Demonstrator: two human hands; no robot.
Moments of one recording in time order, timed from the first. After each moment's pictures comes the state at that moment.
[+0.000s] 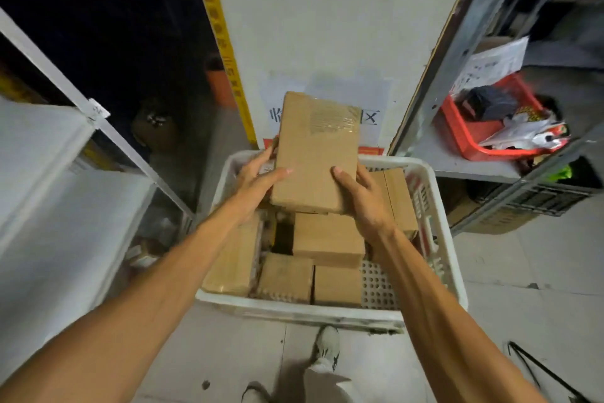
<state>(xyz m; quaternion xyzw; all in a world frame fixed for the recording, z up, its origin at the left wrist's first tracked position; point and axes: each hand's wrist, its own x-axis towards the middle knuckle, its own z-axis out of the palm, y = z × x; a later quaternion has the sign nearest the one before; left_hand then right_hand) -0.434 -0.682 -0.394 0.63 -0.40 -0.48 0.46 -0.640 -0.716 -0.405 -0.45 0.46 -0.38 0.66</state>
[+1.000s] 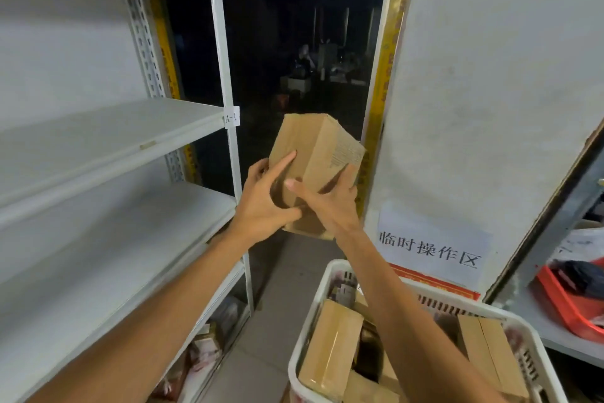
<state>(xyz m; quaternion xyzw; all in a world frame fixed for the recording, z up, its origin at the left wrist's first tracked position) -0.250 -0.525 -0.195 0.66 -0.56 -0.05 0.50 -0.361 -0.612 -0.198 -0.72 0.43 -0.35 0.42</state>
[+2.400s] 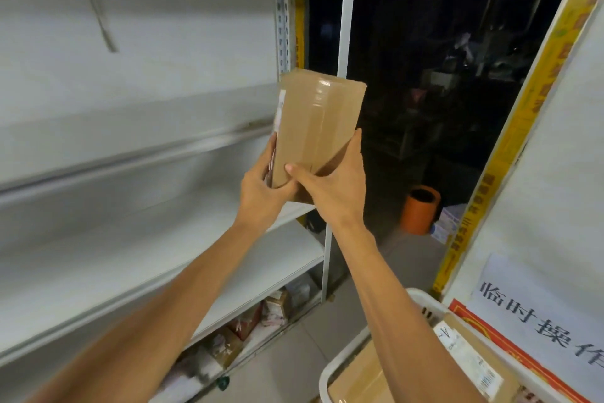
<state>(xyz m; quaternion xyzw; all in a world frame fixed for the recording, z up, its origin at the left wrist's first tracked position) -0.224 -0.482 -0.195 0.68 -0.31 0.04 0.67 -0.297 -0.589 -0.169 -0.76 0.15 -0.37 0.51</state>
